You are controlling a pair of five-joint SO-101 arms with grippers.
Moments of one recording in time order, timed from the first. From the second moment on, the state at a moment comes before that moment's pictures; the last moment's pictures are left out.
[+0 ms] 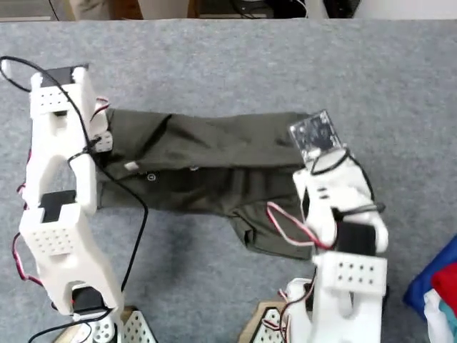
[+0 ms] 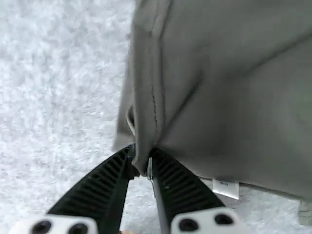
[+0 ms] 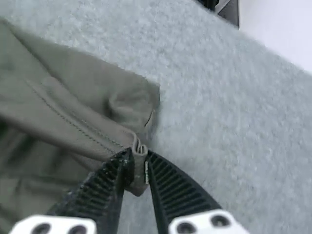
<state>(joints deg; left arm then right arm) -14.4 25.0 -22.2 99.8 -2.5 4.0 -64.3 60.2 53.1 22.4</state>
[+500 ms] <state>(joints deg) -16.7 25.0 -12.2 99.8 -11.7 10.8 -75.4 71.5 56.0 21.3</state>
